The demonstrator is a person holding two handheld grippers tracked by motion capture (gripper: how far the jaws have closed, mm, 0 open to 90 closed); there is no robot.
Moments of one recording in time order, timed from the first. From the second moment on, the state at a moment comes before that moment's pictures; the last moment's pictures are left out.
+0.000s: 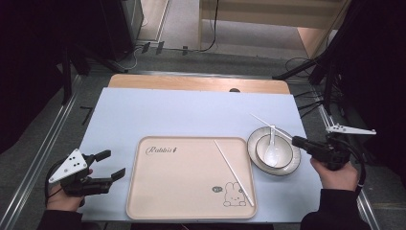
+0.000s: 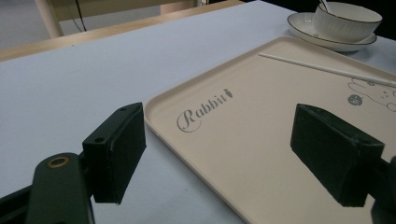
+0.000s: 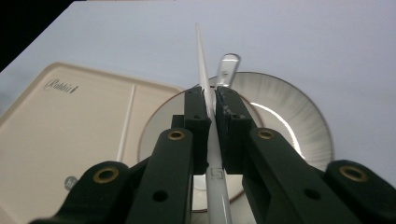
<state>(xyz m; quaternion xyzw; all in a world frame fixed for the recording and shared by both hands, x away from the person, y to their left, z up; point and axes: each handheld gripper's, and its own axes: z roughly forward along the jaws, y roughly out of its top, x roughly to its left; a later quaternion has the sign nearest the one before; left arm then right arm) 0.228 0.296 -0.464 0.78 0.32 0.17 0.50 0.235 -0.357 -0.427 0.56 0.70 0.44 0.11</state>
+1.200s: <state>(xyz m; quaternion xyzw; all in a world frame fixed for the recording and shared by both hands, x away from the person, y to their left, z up) 0.227 0.296 -0.462 0.78 0.31 0.17 0.51 0.207 -0.223 -0.487 0.51 0.78 0.35 0.05</state>
